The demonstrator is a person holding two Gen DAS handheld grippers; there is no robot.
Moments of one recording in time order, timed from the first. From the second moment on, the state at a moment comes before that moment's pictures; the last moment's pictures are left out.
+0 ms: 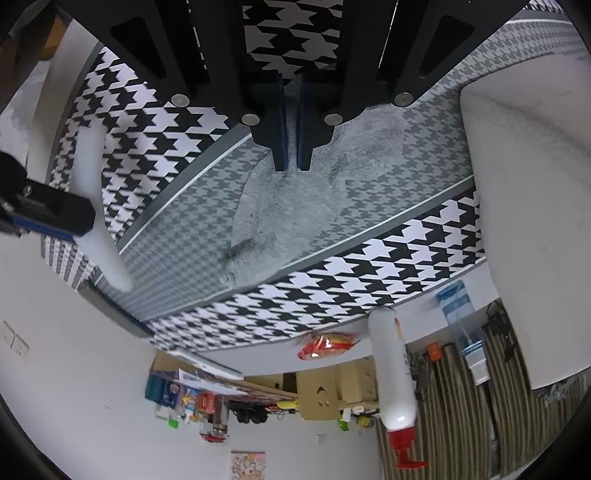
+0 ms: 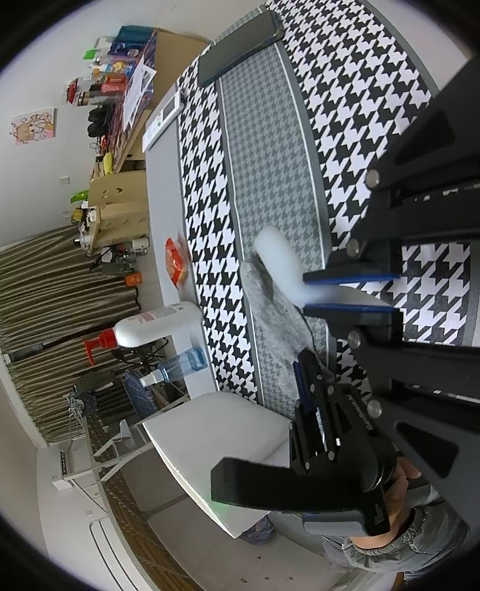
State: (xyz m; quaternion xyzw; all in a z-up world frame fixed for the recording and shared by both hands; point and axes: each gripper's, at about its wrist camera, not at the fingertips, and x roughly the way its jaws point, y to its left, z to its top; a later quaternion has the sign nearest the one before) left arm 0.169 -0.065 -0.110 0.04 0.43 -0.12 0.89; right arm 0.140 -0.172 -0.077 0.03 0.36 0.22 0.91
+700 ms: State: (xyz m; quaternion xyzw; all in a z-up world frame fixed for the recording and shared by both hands) left arm 0.132 -0.049 -0.041 0.02 0.34 -0.12 0.93; right arm 0.132 -0.168 -0.058 0.02 0.33 0.24 0.91
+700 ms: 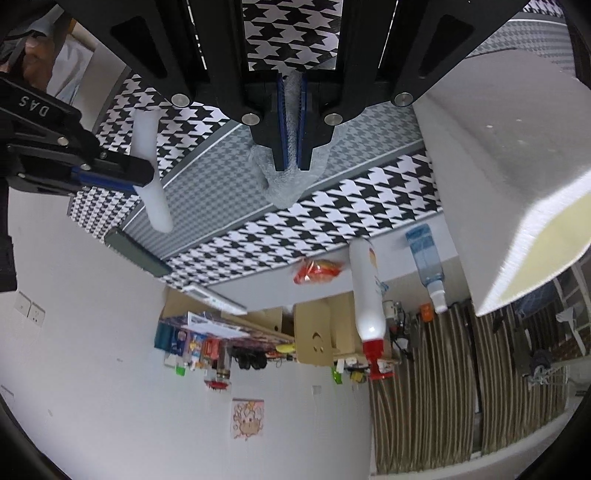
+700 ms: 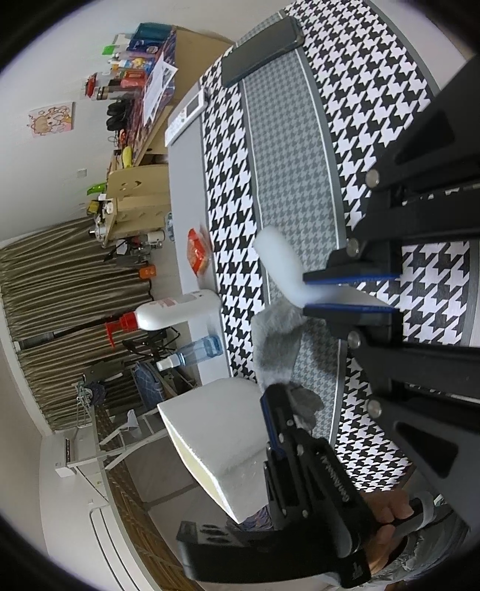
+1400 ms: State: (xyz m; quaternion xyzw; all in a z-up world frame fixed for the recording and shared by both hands) left arm 0.112 -0.029 -0.004 0.01 0.29 -0.10 0.95; right arm 0.127 -0.155 -0.034 0.01 0.29 0.26 0.92
